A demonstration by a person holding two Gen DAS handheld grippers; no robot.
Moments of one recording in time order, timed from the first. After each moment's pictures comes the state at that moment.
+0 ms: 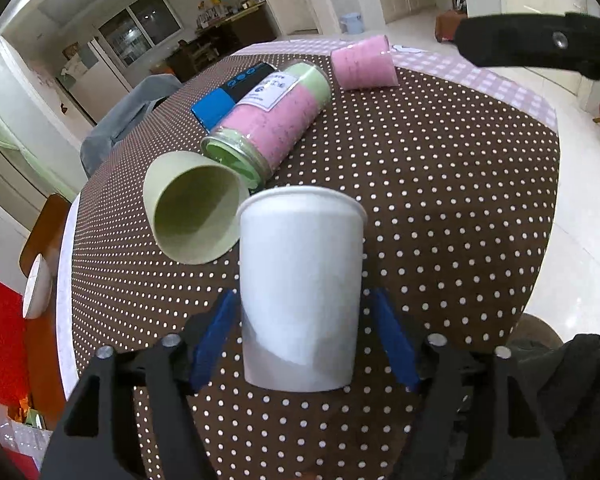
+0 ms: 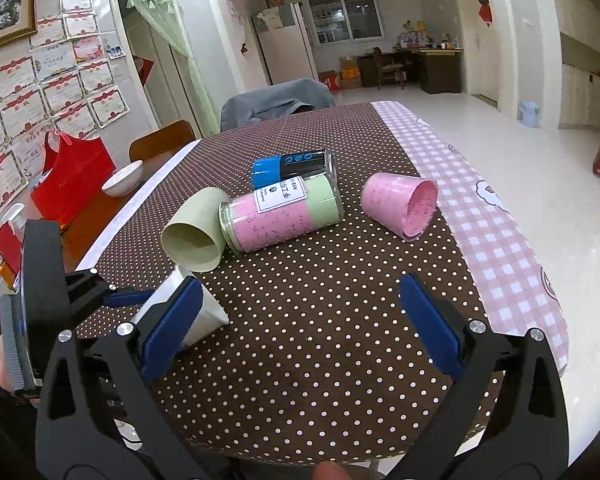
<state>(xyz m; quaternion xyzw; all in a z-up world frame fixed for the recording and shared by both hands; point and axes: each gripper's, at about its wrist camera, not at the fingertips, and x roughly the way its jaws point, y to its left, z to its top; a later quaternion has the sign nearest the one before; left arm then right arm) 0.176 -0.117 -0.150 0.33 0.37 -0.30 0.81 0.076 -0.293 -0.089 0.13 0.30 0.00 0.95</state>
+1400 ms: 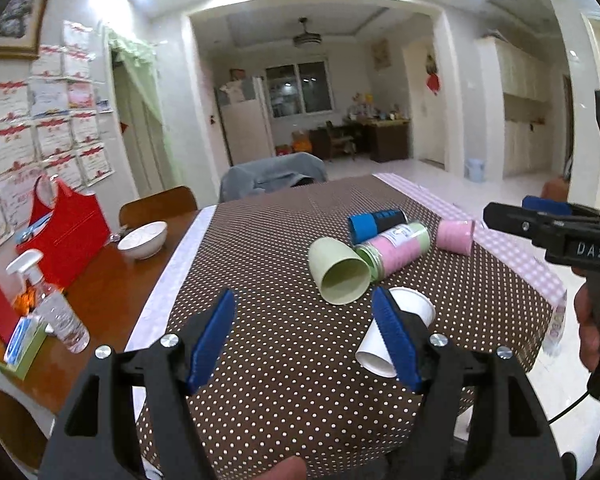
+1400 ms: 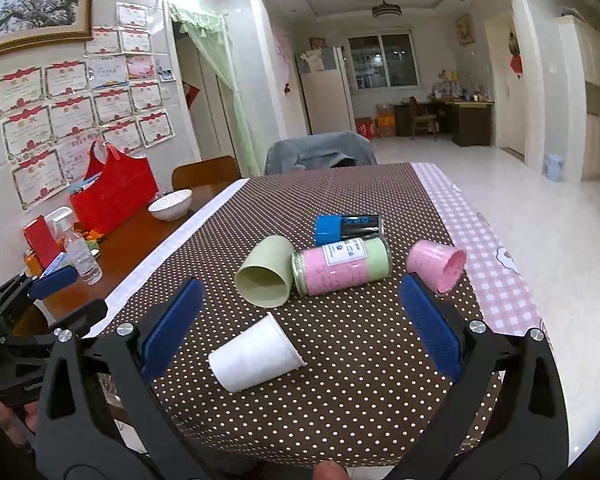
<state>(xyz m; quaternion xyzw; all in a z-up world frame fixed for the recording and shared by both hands) 0.068 -0.011 -0.027 0.11 0.21 -0.13 0.96 0.034 -0.247 -0.026 0.09 0.21 0.06 0.97</state>
